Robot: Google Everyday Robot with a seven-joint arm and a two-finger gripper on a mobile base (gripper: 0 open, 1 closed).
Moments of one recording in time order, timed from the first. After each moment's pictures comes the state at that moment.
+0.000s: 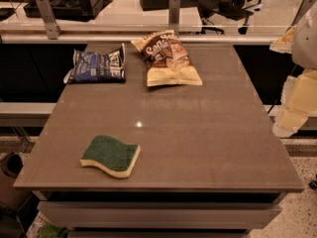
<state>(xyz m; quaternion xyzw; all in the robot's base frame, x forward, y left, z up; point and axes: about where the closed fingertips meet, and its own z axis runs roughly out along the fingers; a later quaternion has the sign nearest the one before) 0.438 -0.214 0.986 -0.60 0.78 -0.05 0.17</state>
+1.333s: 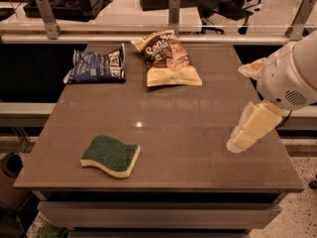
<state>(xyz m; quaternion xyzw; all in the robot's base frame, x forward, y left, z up) 0.449 -0.161 0.932 -0.57 0.77 0.05 0.28</state>
